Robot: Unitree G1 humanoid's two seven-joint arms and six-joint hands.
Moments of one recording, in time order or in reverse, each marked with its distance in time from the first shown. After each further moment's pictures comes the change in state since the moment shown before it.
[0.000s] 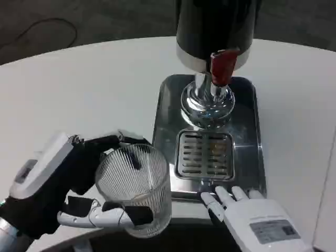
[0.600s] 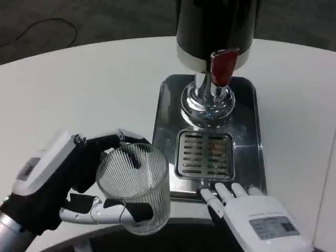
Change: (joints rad) left arm -0.039 0.000 -0.007 0.049 0.022 0.000 0.000; right arm -0.022 0.003 0.002 0.004 0.000 0.014 0.007
